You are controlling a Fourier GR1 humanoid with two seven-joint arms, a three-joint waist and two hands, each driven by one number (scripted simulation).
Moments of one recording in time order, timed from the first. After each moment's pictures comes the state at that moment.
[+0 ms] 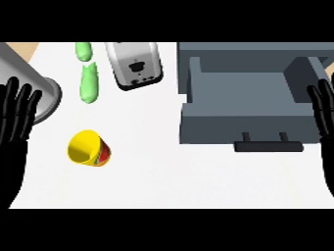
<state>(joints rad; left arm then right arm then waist) 0.00 0.11 0.00 -2.10 0.00 -0.03 0.01 -0.03 -0.11 0.00 -2.10 -0.01 0.00 0.03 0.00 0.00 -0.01</state>
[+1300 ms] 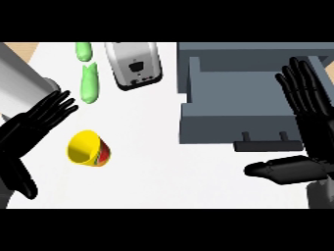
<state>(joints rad) -0.23 0.39 0.14 -1.25 0.48 -0.88 -0.12 -0.17 -0.16 -0.02 -1.89 -0.08 0.12 0.06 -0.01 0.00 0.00</state>
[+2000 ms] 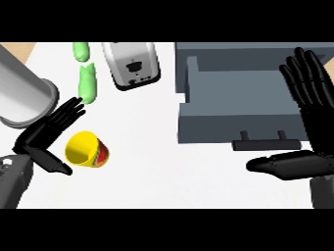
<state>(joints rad) -0.40 0.39 0.12 -0.70 0.02 -0.73 -0.53 -0.22 -0.16 -0.04 -1.91 -0.08 0.13 0.09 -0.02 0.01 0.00</state>
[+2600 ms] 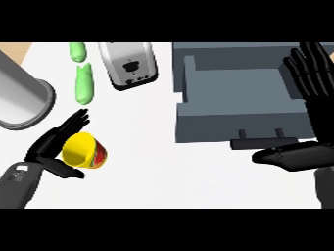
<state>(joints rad) -0.46 0.37 0.03 -0.43 -0.12 -0.57 -0.78 -0.27 -0.18 -0.08 -1.87 -0.11 0.15 0.11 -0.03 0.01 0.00</state>
